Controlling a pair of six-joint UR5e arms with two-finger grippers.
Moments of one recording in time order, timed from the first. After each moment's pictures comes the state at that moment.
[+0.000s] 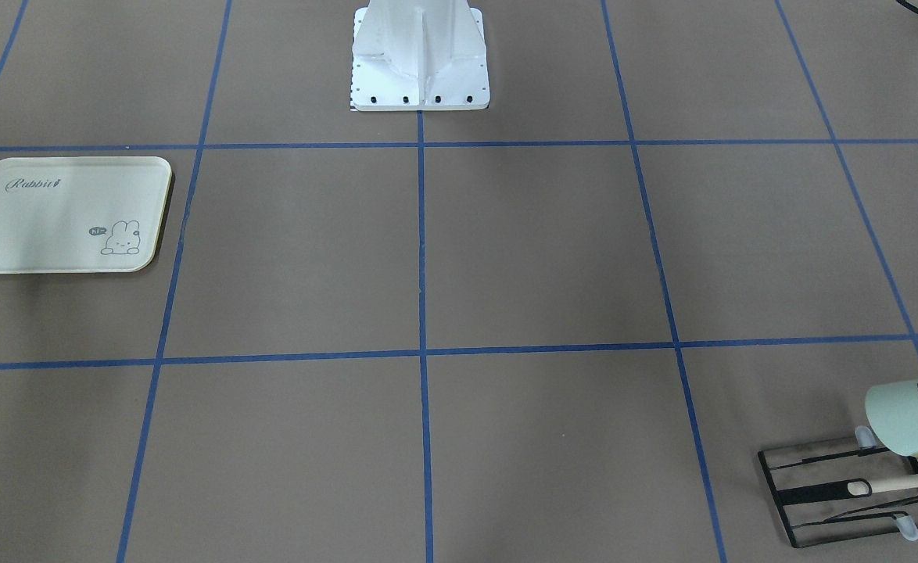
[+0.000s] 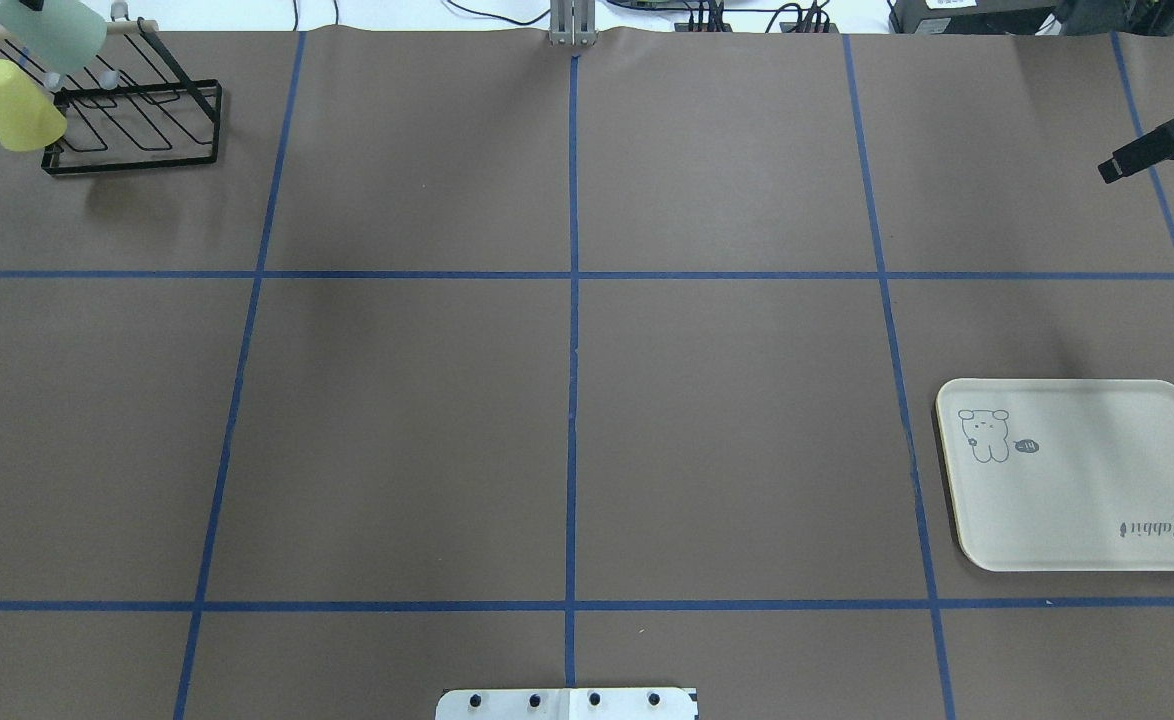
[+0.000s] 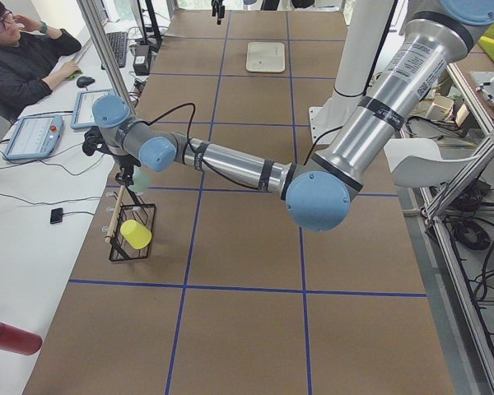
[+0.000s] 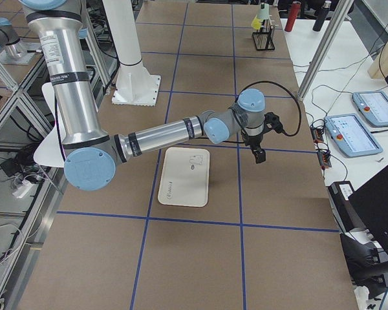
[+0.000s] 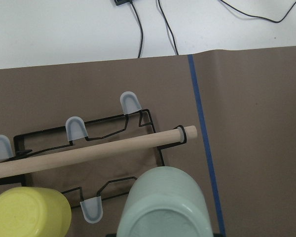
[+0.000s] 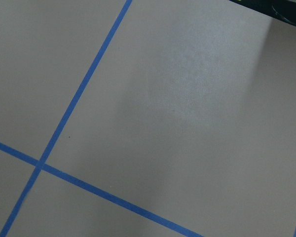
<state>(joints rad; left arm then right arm) -1.41 -2.14 -1.27 -1.90 -2.48 -0.43 1.30 -1.37 1.67 -1.31 2.25 0.16</state>
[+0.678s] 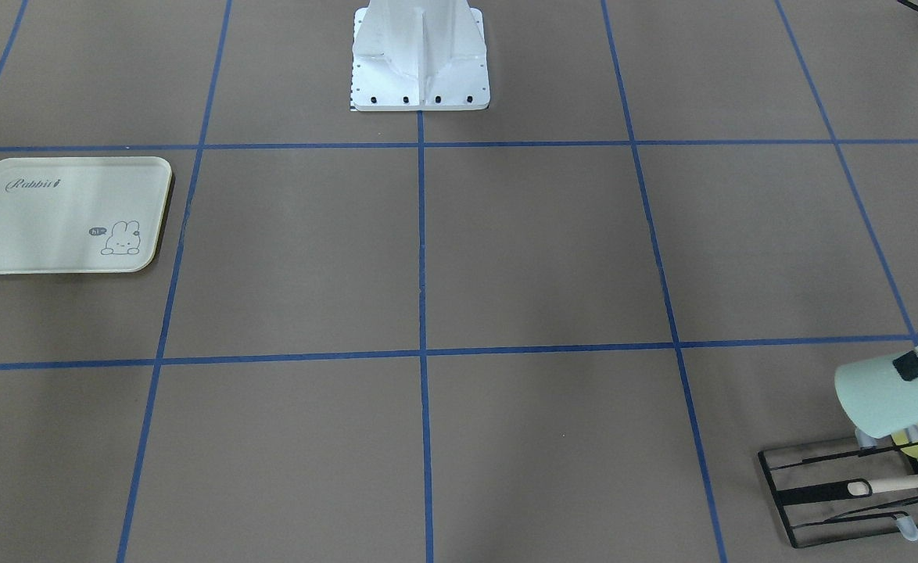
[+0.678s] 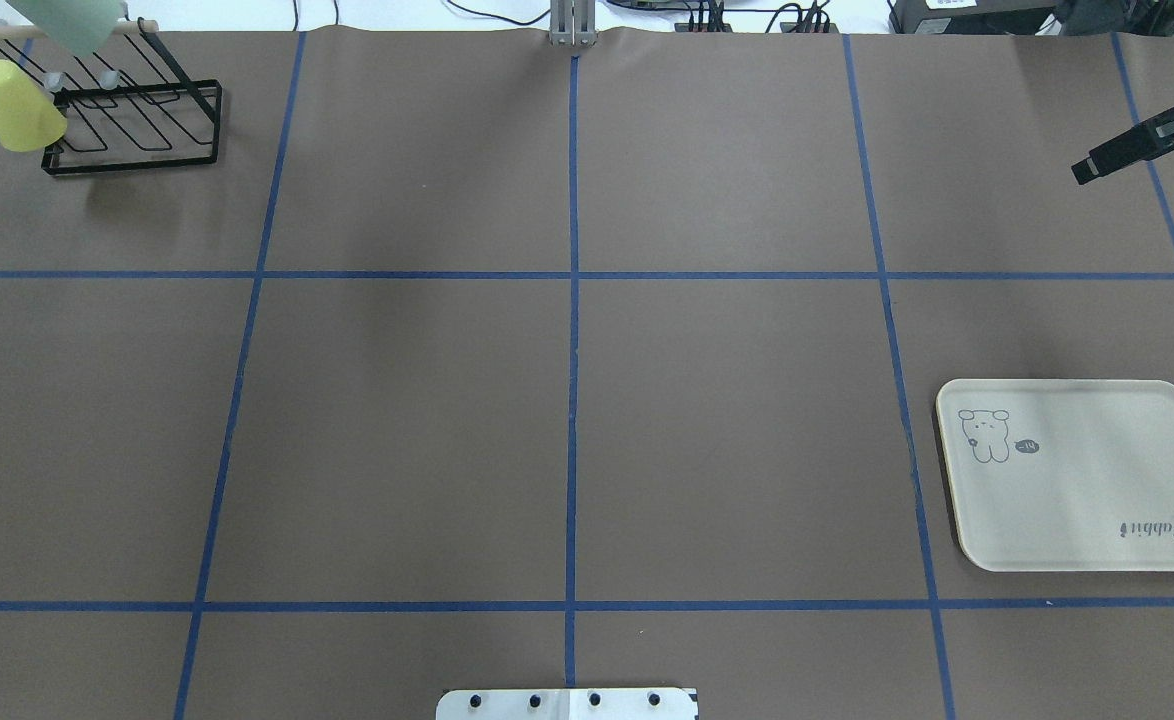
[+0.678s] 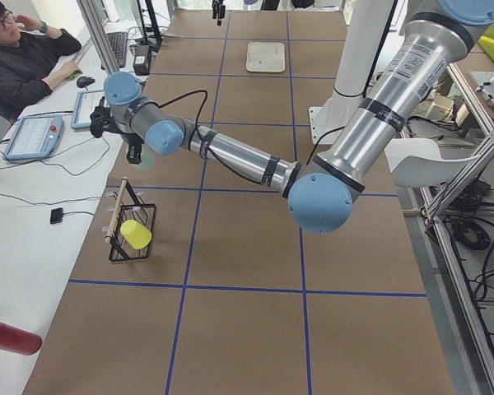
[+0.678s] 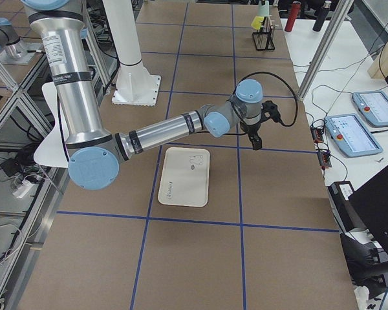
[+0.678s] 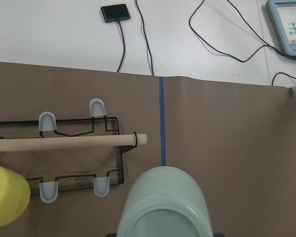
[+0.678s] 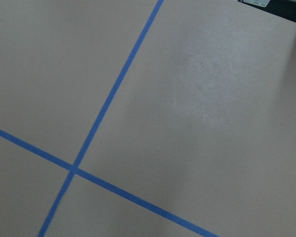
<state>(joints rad) -1.37 -2.13 -1.44 -1.92 -2.49 -0.79 1.27 -1.36 1.72 -1.21 2.34 0.40</state>
